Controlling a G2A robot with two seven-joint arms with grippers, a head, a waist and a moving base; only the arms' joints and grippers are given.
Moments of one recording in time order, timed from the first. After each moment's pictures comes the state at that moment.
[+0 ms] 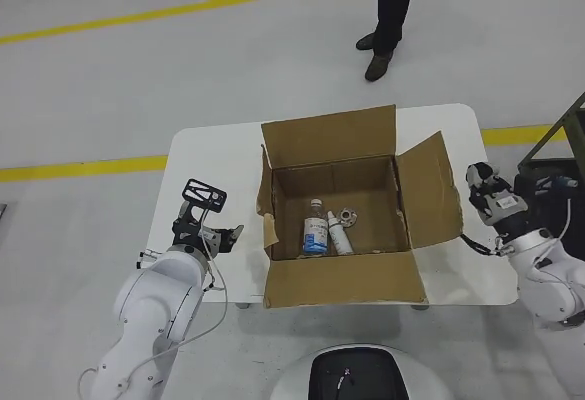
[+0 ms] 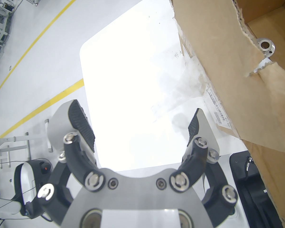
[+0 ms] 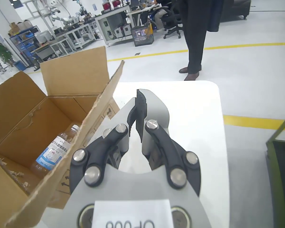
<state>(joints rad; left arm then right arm) 1.13 -1.04 -1.31 -2.06 1.39 -0.07 -1.05 -1.33 -1.20 1.59 -1.66 -0.94 -0.30 0.00</state>
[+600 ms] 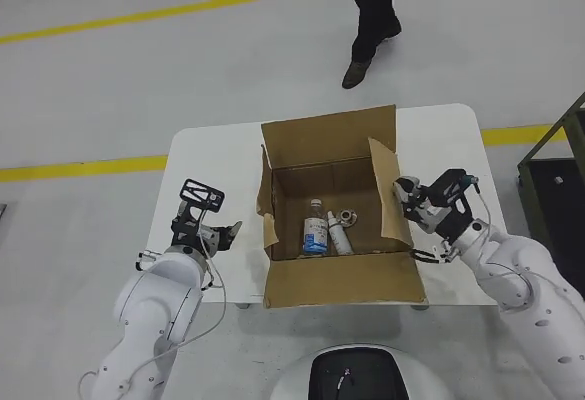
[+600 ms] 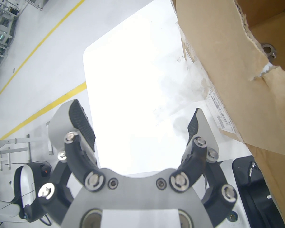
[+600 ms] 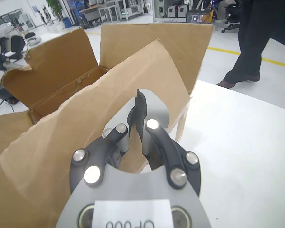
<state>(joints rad) 1.15 -1.04 -1.33 -2.06 1.43 -0.07 -0.95 -1.21 -1.21 1.40 -1.64 -1.08 -0.47 0.15</state>
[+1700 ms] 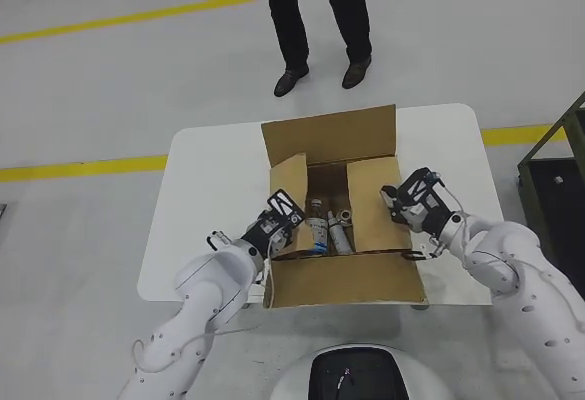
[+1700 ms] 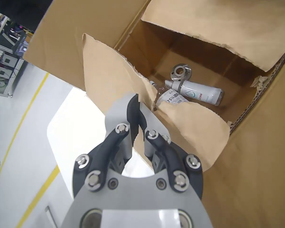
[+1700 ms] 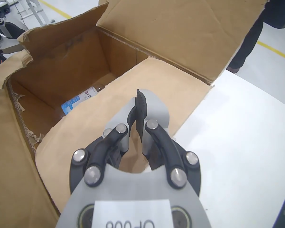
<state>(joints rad) 1.00 -1.09 -1.06 -1.85 1.45 -0.37 -0.64 -1.11 -1.20 1.33 -1.59 -1.15 -0.48 0.33</state>
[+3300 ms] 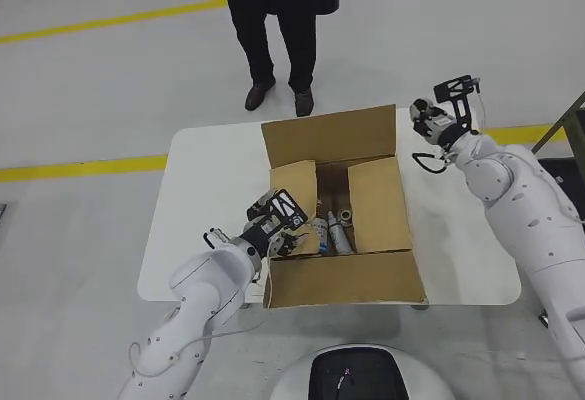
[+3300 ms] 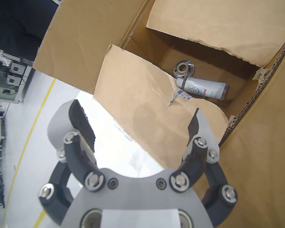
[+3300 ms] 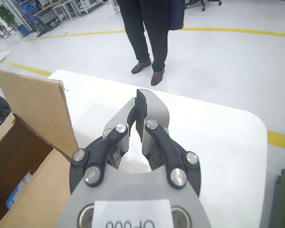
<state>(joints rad) 1.02 -1.10 -1.09 -1.90 1.50 -0.42 -0.64 -0.49 -1.27 1.22 -0.75 -0.93 -0.43 0.12</state>
